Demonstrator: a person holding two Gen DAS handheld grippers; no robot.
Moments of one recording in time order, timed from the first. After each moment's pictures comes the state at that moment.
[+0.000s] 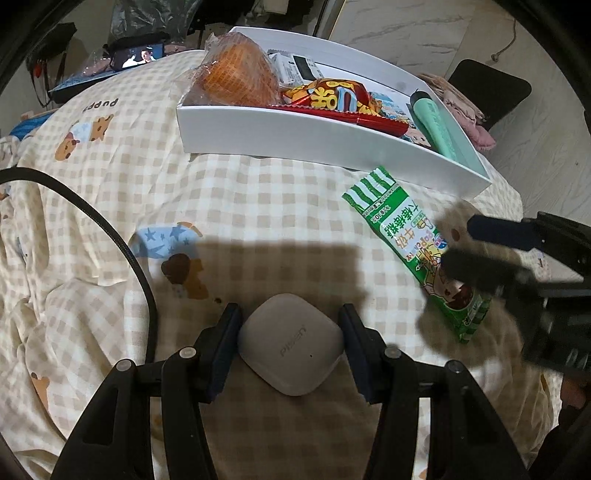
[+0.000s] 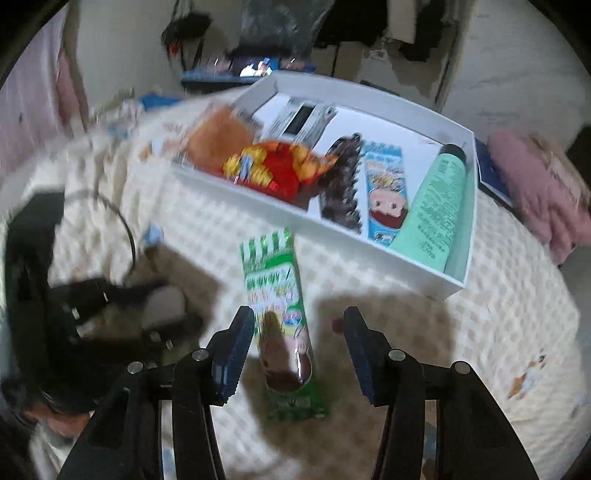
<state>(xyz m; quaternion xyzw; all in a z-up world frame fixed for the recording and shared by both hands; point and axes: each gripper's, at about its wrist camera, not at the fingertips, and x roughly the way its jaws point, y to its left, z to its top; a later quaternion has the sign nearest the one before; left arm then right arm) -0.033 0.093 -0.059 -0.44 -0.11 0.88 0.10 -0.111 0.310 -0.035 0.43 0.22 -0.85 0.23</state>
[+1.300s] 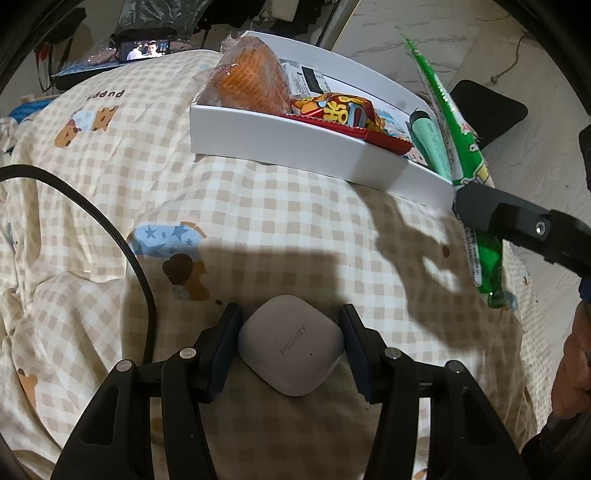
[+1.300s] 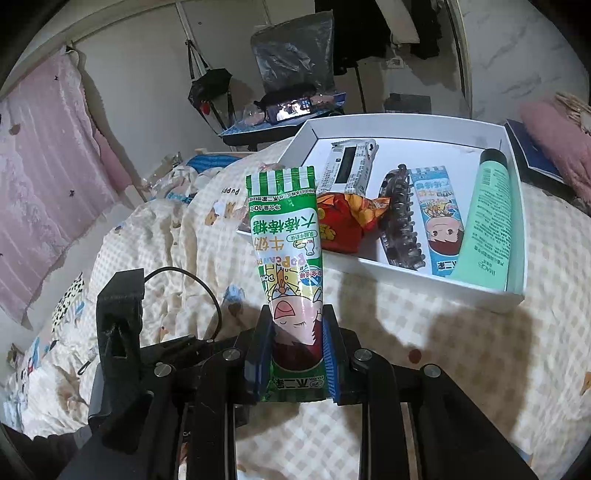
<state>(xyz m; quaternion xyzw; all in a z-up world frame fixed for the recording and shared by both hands) -0.033 0.078 -0.065 -0.43 -0.15 0.88 0.12 -0.127 0.329 -0.010 0.41 0.03 -0.85 0.34</state>
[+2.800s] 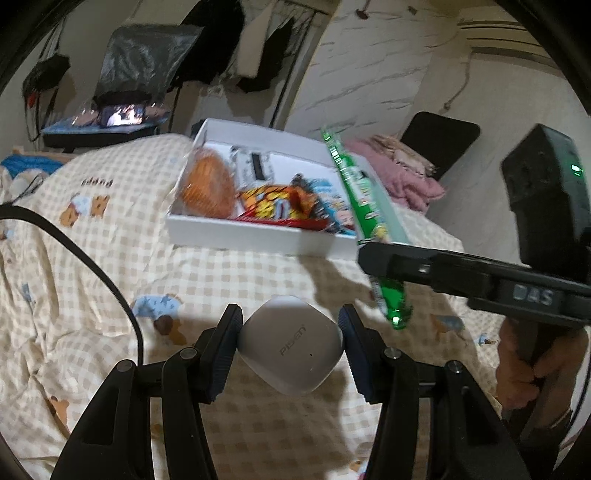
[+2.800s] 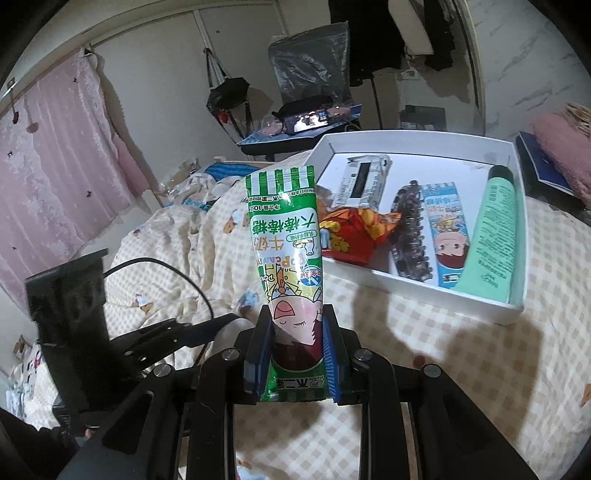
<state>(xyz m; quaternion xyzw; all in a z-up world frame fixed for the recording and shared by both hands) 0.007 0.080 -0.003 -0.31 -0.14 0.93 0.17 -0.122 0.340 -0.001 0.38 0.02 -0.85 0.37</state>
